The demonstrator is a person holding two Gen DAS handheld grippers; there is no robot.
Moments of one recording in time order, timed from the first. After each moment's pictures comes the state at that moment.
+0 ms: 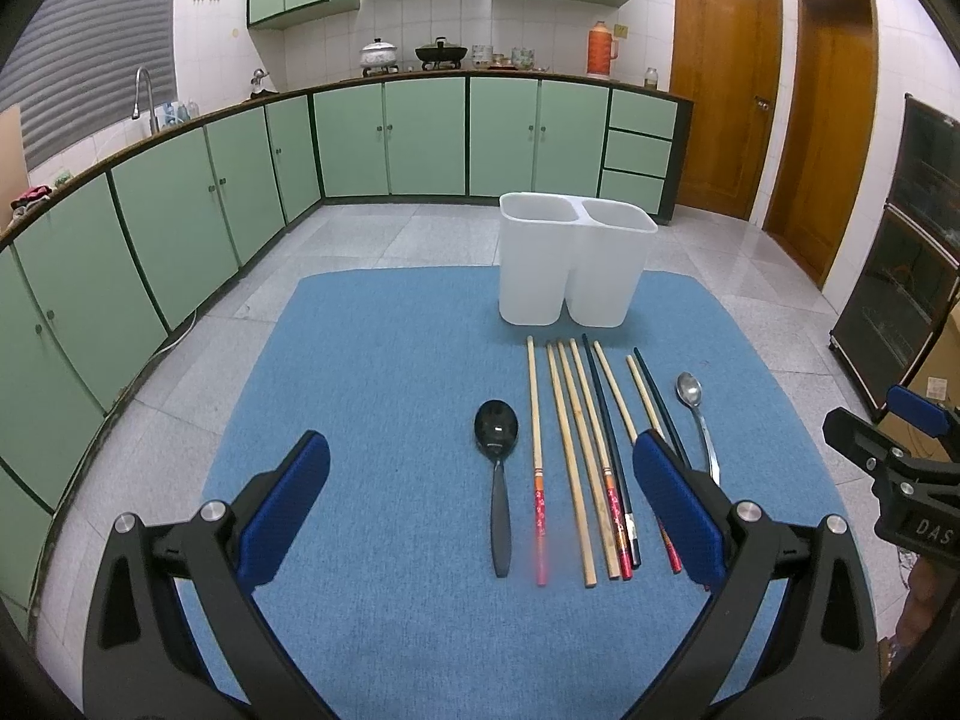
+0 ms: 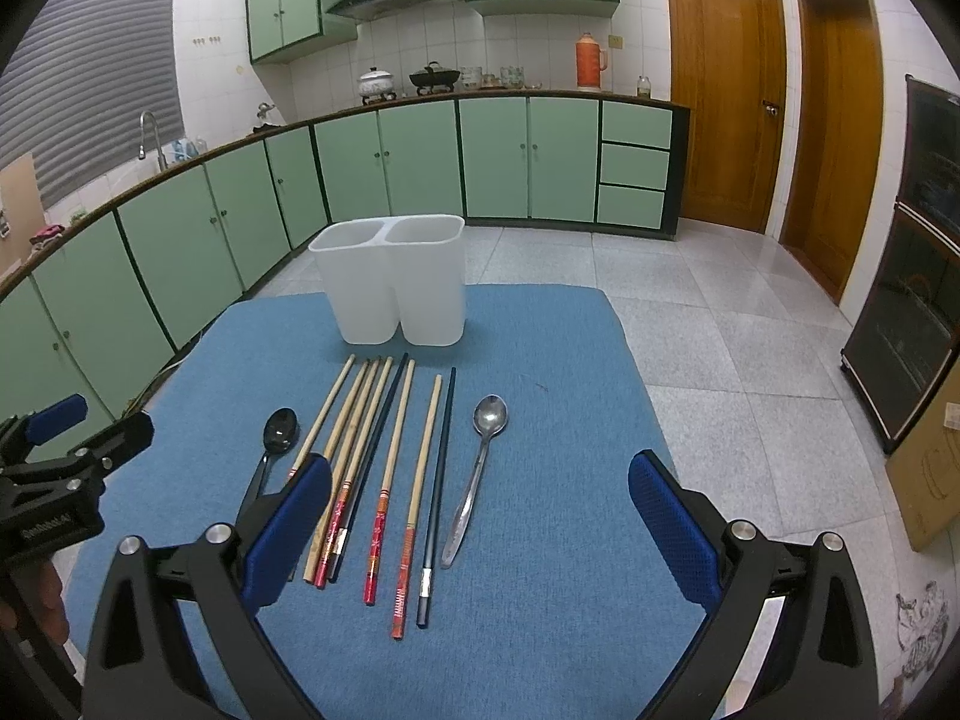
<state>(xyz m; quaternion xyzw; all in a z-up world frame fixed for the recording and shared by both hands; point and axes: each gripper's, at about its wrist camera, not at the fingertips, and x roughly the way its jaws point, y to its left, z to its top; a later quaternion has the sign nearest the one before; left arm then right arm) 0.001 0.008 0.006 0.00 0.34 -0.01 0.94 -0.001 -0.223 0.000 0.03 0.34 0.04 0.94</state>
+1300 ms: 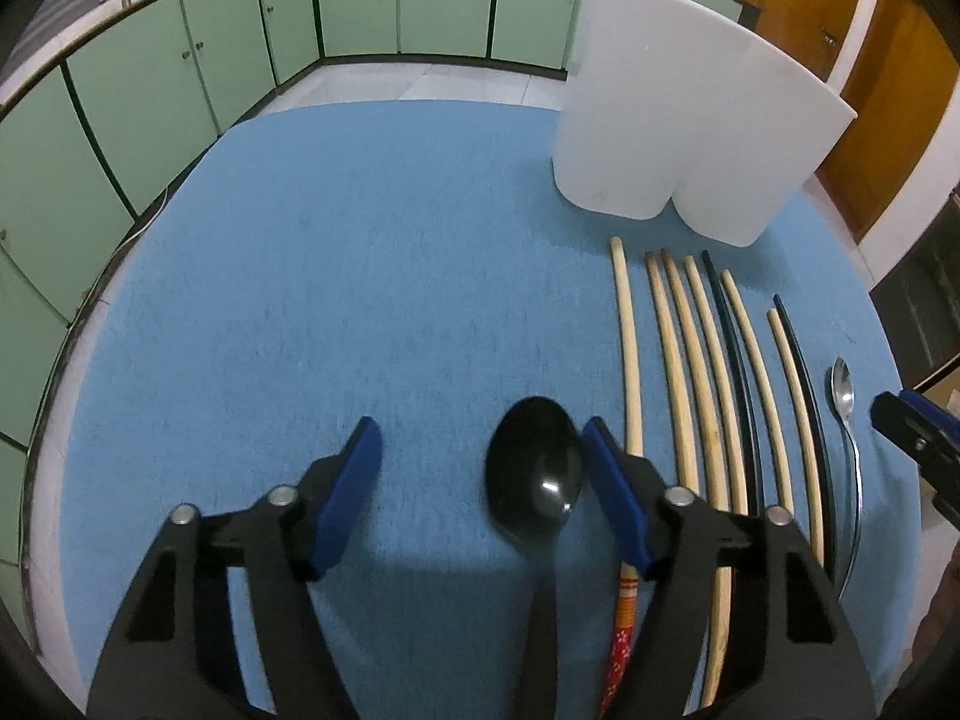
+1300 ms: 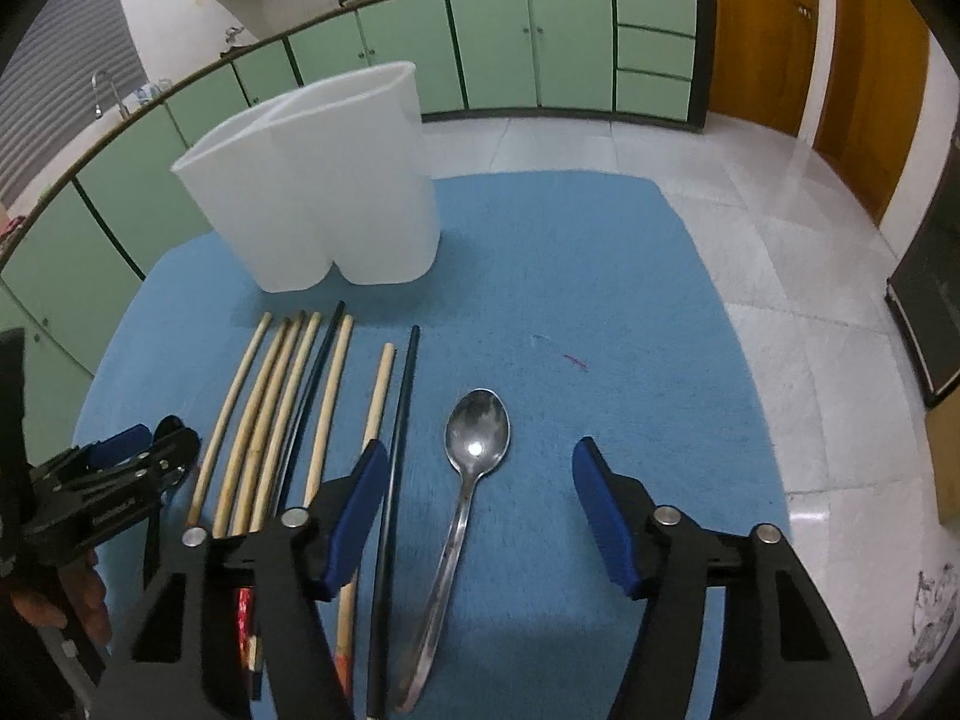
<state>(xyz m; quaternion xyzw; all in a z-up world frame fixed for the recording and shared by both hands) 0.148 0.026 -0.110 -0.04 0.50 0.01 0.87 0.140 -0.228 -0.089 0.06 0.47 0.05 0.88</state>
